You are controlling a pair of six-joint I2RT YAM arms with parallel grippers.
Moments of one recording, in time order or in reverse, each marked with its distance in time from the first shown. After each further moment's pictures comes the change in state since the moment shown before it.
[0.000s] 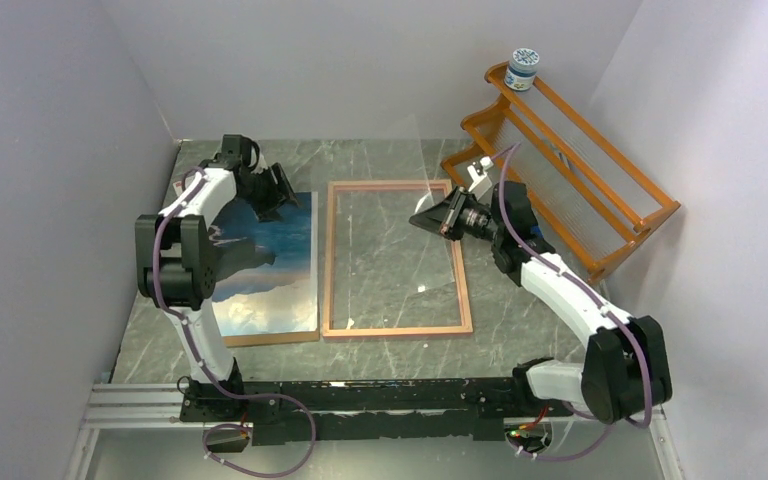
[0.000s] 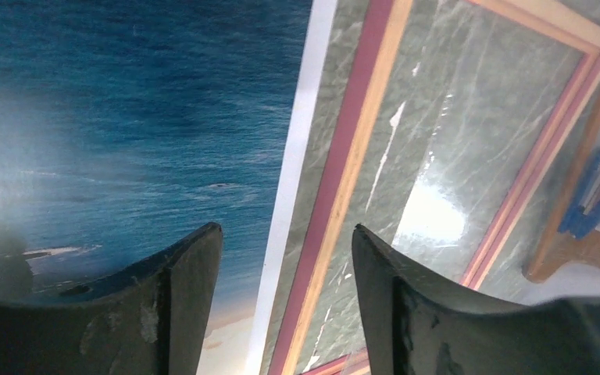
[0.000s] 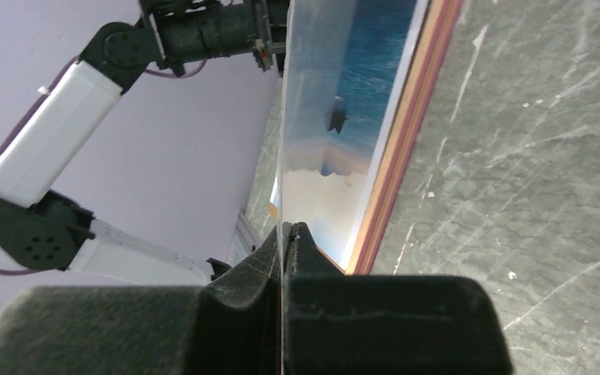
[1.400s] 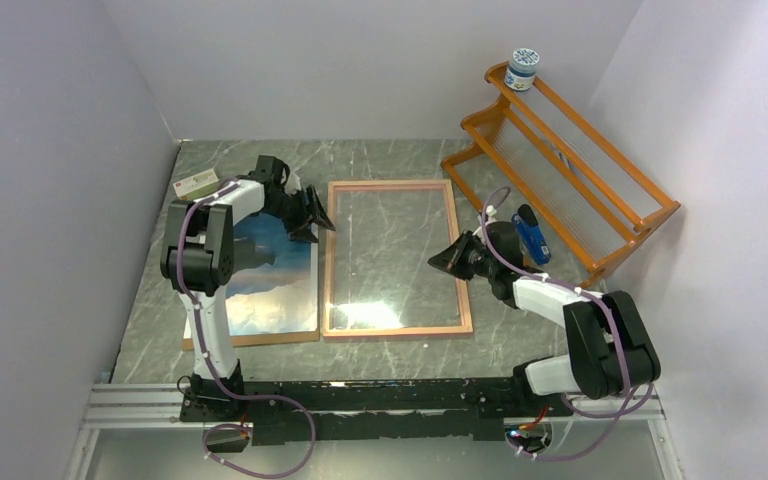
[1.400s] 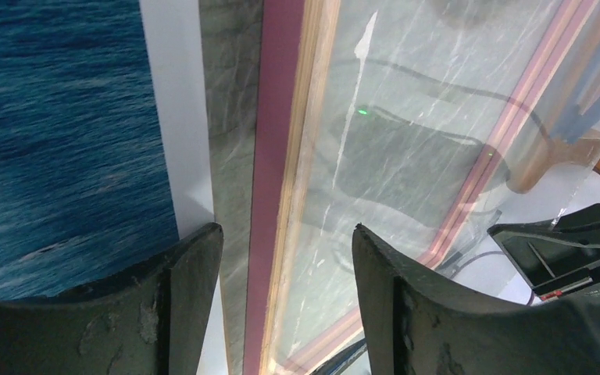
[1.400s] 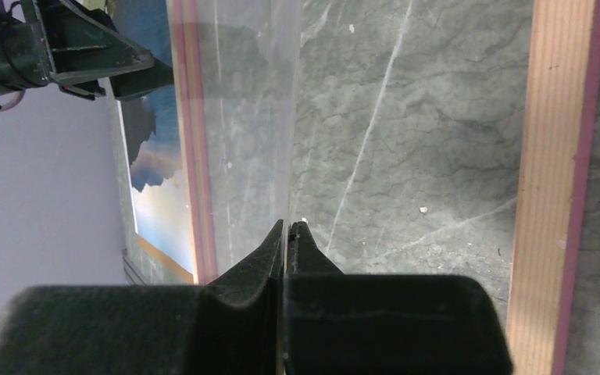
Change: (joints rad) left arm -0.107 0.144 -0.085 0.122 0.225 -0.005; right arm -0.046 0.126 -0.314 0.115 0.214 -0.097
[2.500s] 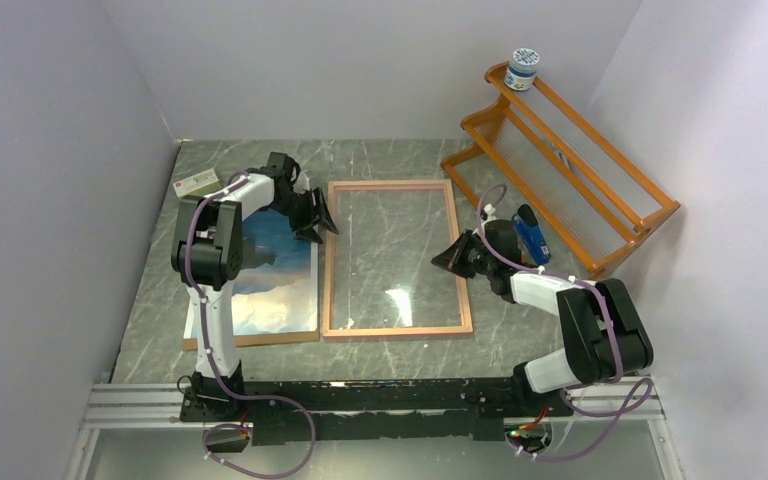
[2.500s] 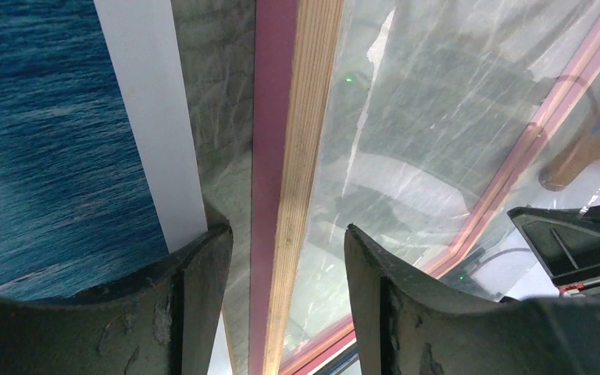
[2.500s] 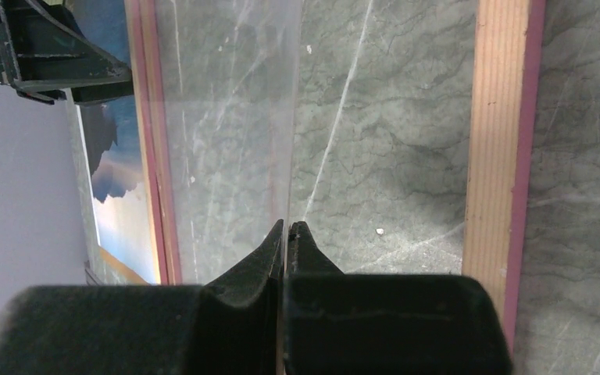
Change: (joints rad) left arm -0.044 0.079 0.120 -0.124 -0.052 0.045; right arm -0.019 0.073 0.023 0.002 0.034 -0.078
